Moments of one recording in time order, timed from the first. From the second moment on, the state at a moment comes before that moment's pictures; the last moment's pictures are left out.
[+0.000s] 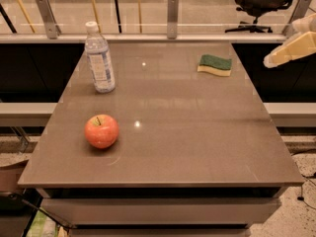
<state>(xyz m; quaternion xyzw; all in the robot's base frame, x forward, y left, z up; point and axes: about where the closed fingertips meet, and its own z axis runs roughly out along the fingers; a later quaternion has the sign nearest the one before) 0.620 -0.312 0.978 -0.39 0.81 0.11 0.42</state>
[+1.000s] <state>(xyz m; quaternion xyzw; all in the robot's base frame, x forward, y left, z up) 0.667 -0.314 0.942 -0.42 0.77 0.15 0.45</state>
